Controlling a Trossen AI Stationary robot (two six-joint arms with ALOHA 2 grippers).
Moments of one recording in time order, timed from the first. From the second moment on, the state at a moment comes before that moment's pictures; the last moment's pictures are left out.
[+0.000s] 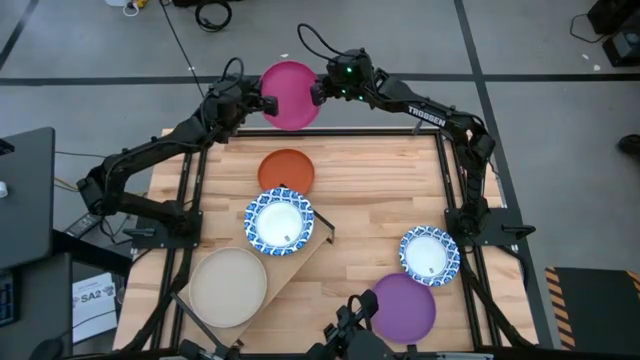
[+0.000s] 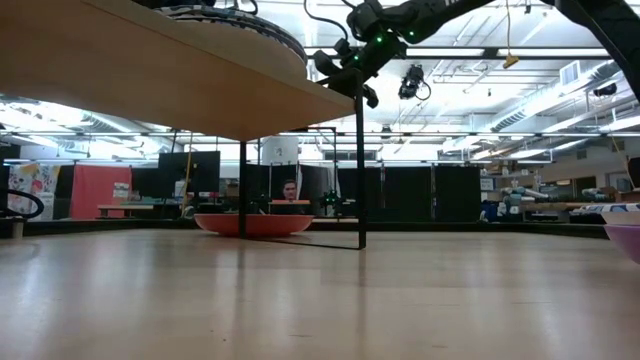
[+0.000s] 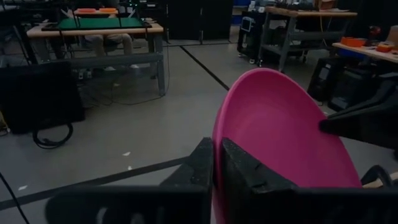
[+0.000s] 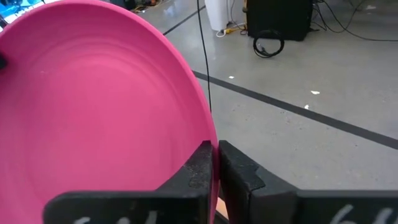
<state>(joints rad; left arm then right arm) 0.62 1.30 1.12 0.01 -0.55 -0.17 -0.62 1.93 1.86 -0.32 0.06 0.33</state>
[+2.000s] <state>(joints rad) 0.59 1.30 1.40 -0.52 0.11 -0.24 -0.86 1.71 1.86 -0.80 -0.23 0.03</state>
